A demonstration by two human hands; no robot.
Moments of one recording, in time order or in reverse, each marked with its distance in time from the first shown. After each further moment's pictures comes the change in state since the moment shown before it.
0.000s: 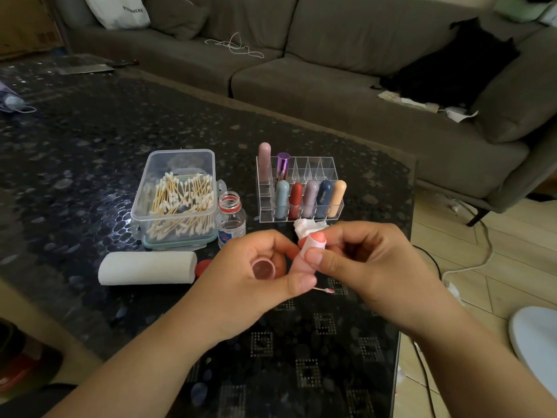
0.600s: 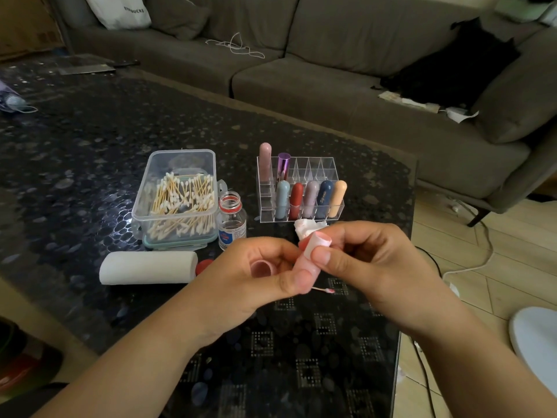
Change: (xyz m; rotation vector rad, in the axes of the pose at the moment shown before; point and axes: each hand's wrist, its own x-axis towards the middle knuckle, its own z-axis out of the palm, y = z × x) left_hand 0.000 0.004 -0.004 -0.183 -0.176 -0.040; right_hand 0.000 0.001 -0.001 0.143 -0.073 -0.043
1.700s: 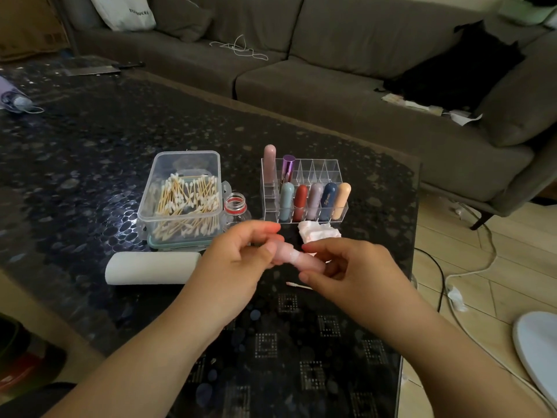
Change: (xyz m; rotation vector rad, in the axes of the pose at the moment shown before) left_hand 0.004 -0.012 -0.003 0.180 0.499 -0.108; right_hand 0.006 0.016 0.014 -0.675 0.143 0.225
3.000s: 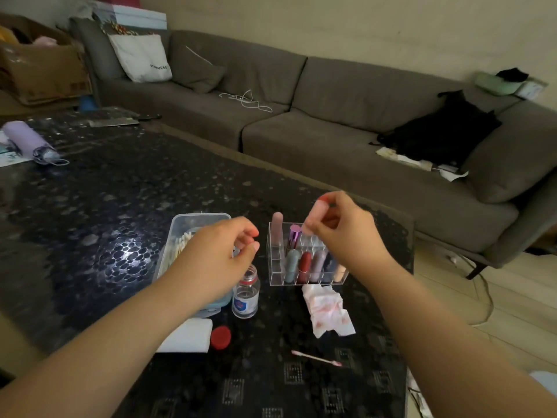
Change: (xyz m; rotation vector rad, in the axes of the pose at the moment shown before) left_hand 0.067 0.058 -0.059 0.687 0.099 0.357; right_hand 0.119 -0.040 -0.049 0.083 0.216 0.006
